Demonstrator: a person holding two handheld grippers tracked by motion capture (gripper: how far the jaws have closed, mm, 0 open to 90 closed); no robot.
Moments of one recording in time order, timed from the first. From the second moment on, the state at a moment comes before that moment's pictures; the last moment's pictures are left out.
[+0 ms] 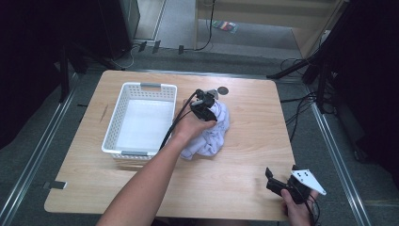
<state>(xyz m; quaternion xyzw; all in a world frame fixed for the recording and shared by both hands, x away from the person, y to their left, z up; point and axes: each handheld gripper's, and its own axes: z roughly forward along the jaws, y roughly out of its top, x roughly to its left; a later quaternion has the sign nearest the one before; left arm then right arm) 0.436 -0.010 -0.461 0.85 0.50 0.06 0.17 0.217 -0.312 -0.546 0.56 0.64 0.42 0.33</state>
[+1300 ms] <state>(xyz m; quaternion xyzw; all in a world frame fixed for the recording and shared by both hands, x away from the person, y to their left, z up) 0.422 0.048 -0.407 0.81 0.52 0.10 0.25 0.218 -0.311 -0.546 0.56 0.64 0.41 0.33</state>
